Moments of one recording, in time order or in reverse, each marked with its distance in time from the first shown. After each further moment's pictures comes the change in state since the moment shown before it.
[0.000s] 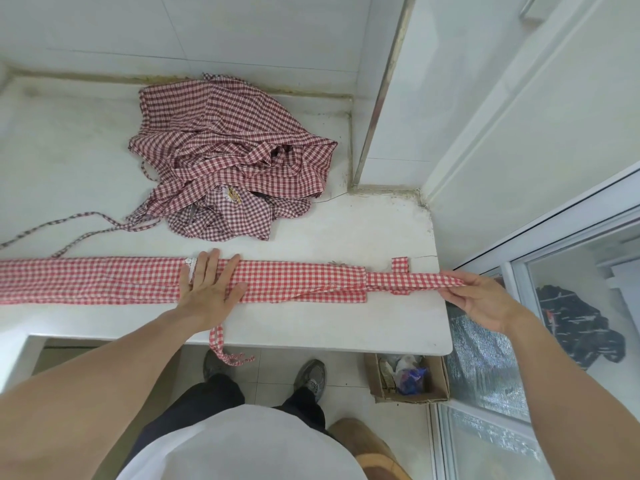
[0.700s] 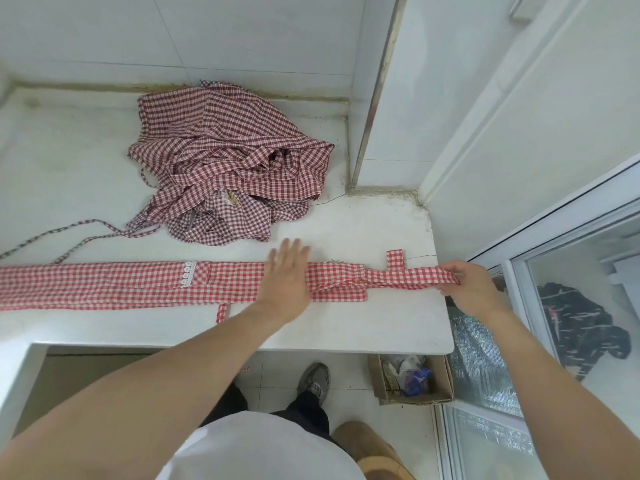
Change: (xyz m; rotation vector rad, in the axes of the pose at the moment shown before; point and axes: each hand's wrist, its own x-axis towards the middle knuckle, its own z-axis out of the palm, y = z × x) left_hand -0.007 0.132 -0.031 -0.083 0.270 0.281; right_hand 0.008 0.005 0.024 -0.868 0.309 -0.251
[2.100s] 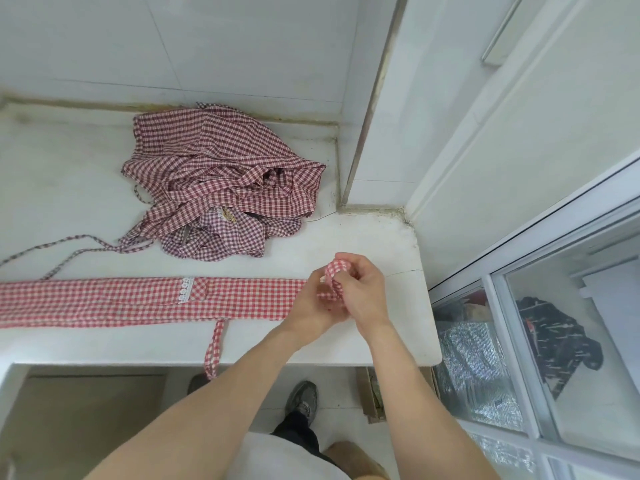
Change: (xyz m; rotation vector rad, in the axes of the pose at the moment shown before) left_hand -0.019 0.048 -0.004 -1.406 -0.073 -0.075; right_hand -0.059 -0.148 0.126 0.647 0.123 -0.056
